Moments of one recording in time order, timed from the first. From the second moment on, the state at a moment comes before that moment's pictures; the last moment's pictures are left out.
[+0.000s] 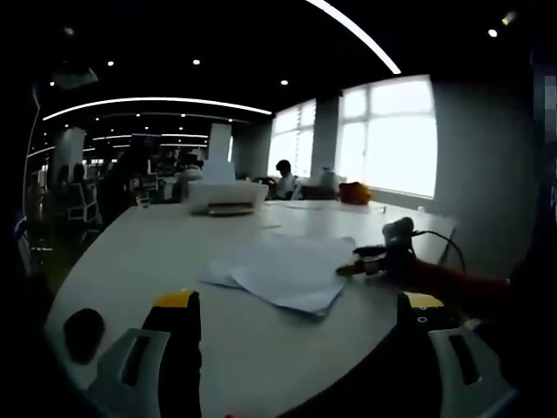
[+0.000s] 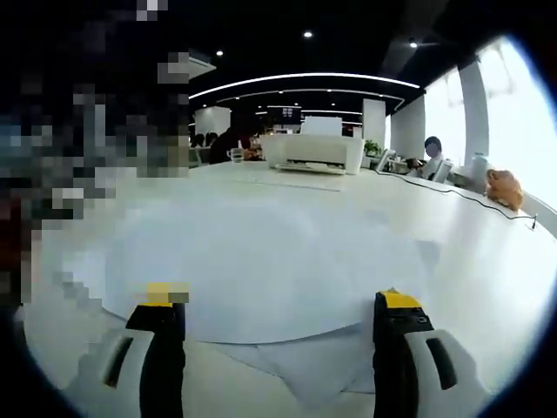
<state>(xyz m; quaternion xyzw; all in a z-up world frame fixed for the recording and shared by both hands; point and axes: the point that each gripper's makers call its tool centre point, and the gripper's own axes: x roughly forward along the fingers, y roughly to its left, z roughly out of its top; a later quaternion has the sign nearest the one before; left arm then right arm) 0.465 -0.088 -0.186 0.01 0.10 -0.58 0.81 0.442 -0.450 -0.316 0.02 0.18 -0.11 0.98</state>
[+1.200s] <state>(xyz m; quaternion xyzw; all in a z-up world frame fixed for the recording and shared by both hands) 0.458 -0.094 -0.187 0.00 0.10 -0.59 0.80 0.437 -0.420 -0.313 0.02 0.18 -0.09 0.98</state>
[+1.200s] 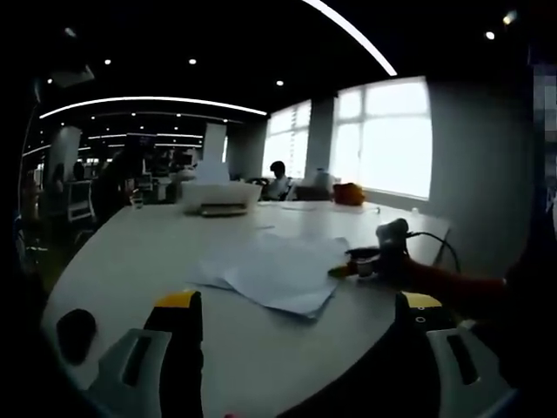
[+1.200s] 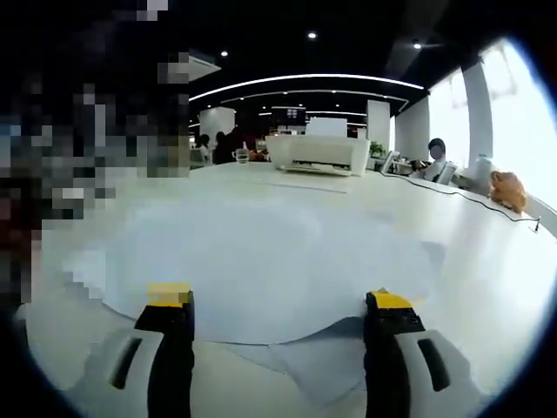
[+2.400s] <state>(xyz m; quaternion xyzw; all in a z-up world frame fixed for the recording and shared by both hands) 0.444 -0.104 -0.186 0.00 0.10 -0.61 0.79 0.441 -0.393 -0.310 0.00 0.18 -0.01 0.98</state>
